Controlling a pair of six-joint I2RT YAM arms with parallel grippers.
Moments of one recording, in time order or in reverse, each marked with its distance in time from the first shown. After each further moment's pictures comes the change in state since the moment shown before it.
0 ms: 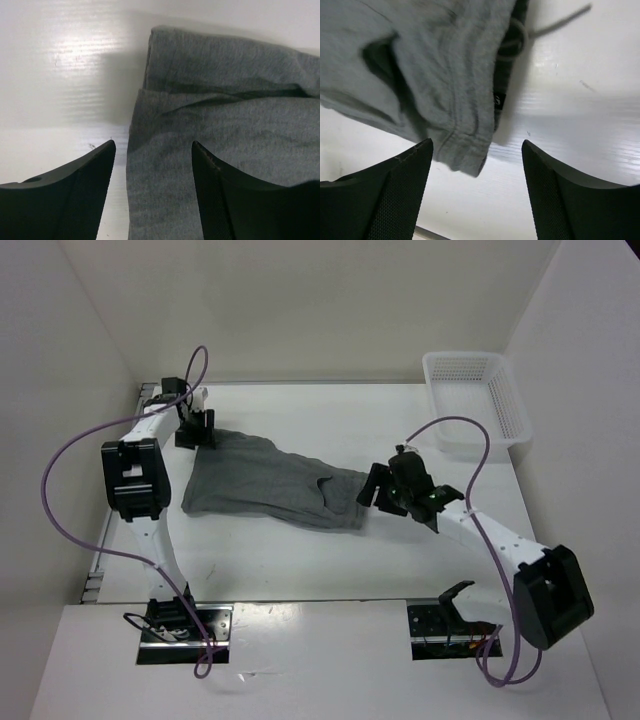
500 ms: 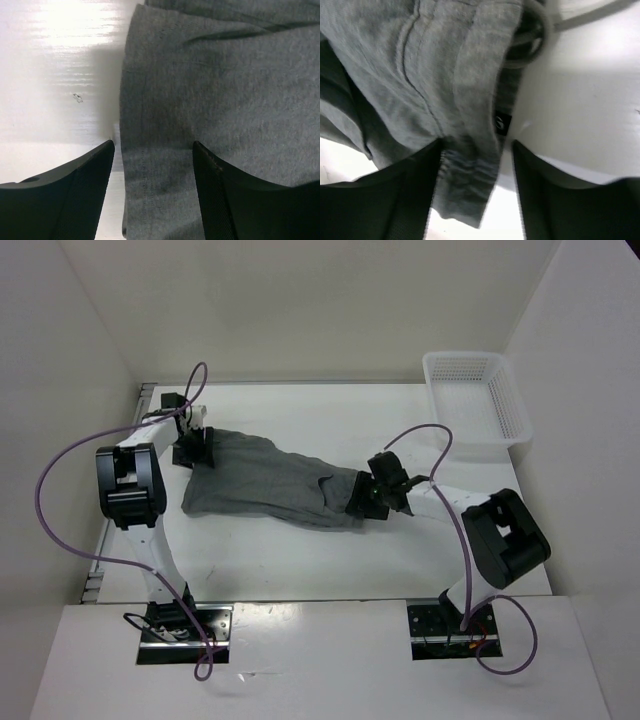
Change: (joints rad) left arm 0.010 -0.087 -0.196 0.008 -0.016 0.000; right arm 0.010 0.346 0.038 0.122 -0.114 0.031
